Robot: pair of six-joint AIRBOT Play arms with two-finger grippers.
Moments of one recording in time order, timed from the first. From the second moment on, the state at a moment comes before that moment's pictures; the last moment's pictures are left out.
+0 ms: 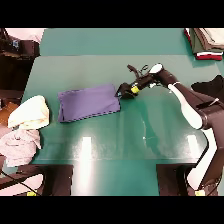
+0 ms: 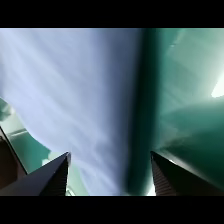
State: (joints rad) left arm -0.03 -1.29 1.72 1.41 -1.28 -1.50; right arm 0.28 -2.02 1.69 -0.62 1.30 1.30
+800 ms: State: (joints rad) left arm -0.03 -1.29 1.72 1.40 -1.33 -1.48; right arm 0.31 -1.96 1.81 -0.61 1.19 1.25
